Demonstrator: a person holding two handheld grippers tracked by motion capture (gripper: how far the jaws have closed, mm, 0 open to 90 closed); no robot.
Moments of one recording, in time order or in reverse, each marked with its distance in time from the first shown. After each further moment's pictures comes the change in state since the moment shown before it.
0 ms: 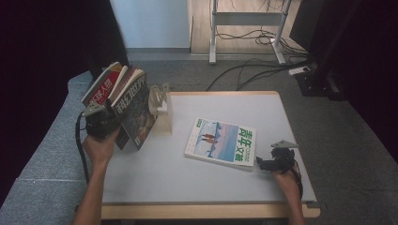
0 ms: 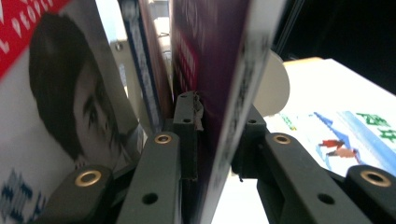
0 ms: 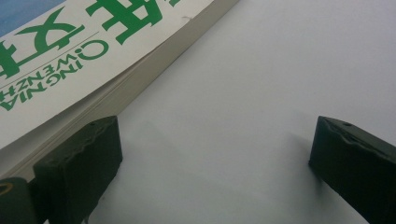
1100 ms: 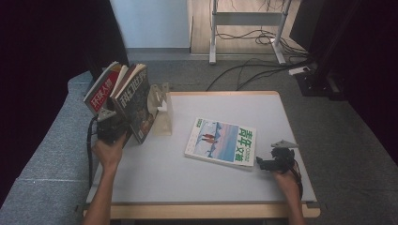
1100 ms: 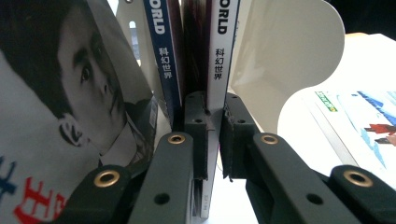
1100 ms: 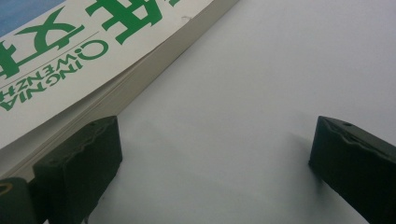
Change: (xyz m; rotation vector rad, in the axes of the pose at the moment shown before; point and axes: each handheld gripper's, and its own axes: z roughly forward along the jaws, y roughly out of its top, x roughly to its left) left arm -0.003 -0.023 0.030 0.065 0.101 -0.010; right arm 0.000 0.000 0.000 0.001 0.001 0.001
